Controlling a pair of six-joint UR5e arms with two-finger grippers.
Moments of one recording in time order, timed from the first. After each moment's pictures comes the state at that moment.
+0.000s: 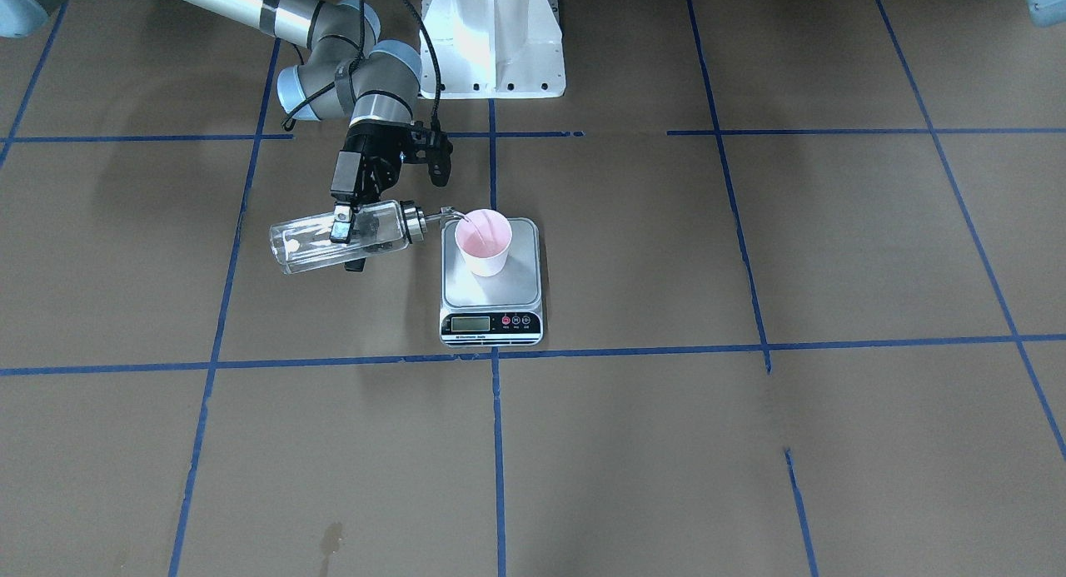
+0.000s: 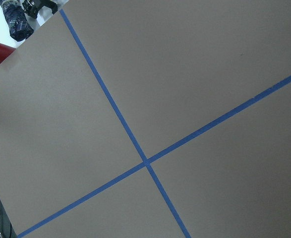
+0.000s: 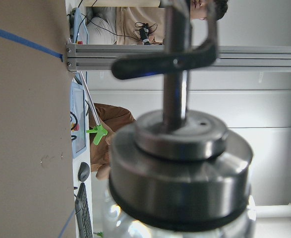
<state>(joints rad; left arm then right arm) -1.41 -1.69 -1.94 -1.38 -2.05 0.25 0.23 -1.11 1.52 -0.99 0.11 -0.22</state>
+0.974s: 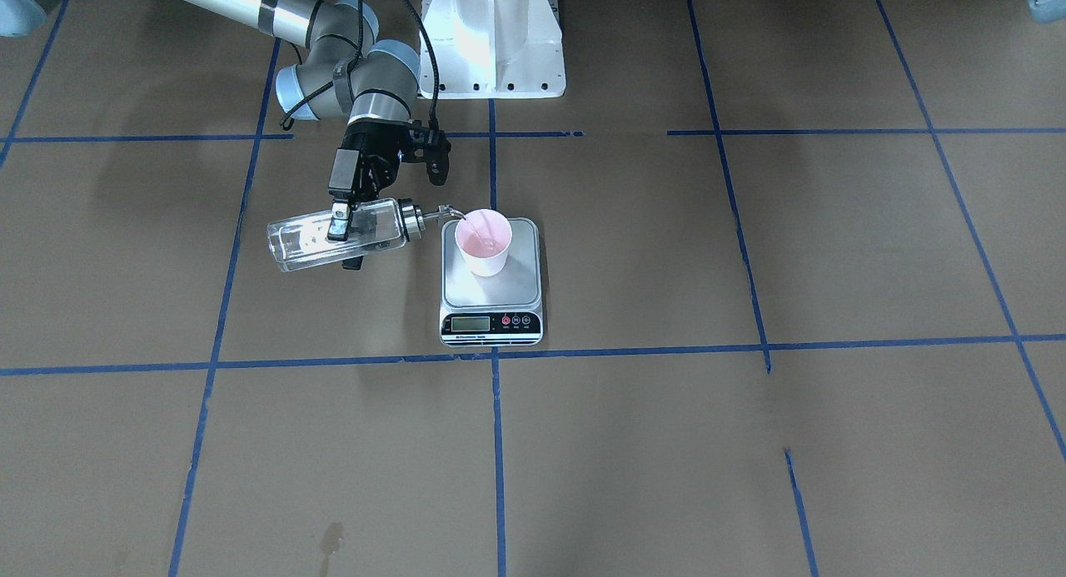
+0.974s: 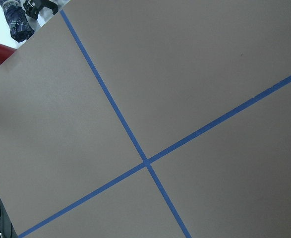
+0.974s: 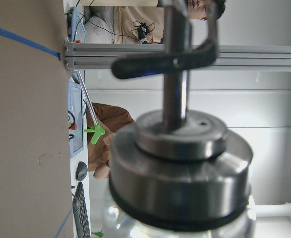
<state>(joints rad) -1.42 -1.69 -1.95 -1.38 -2.05 0.25 0.23 -1.11 1.52 -0.99 0.10 -0.22</state>
